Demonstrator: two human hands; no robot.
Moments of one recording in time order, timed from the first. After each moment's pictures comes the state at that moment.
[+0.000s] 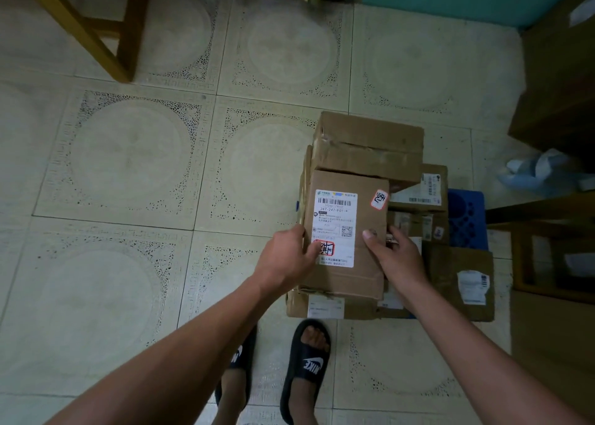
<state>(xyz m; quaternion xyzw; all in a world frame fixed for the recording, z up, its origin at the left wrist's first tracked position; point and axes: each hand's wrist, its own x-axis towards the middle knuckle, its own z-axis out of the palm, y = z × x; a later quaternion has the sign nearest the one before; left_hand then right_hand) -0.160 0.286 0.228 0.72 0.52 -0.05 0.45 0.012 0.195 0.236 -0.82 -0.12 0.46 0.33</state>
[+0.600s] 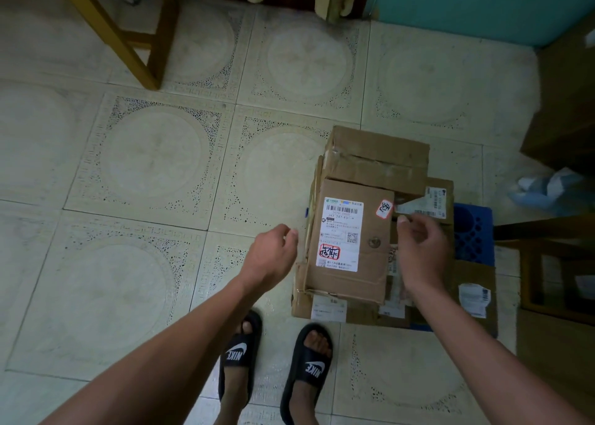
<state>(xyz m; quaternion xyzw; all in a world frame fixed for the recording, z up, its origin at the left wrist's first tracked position) -0.190 0.294 0.246 0.68 0.57 0.02 0.46 0.014 0.214 0.277 -0.88 -0.18 0.25 0.36</state>
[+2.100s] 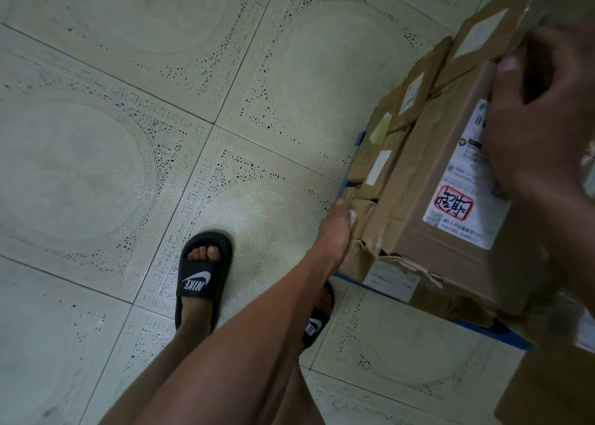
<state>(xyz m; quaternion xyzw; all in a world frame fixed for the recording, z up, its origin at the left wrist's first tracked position) -0.157 0.205 0.022 0.09 0.62 0.10 0.78 0.021 0.325 0.144 -0.80 -0.51 0.10 0.28</state>
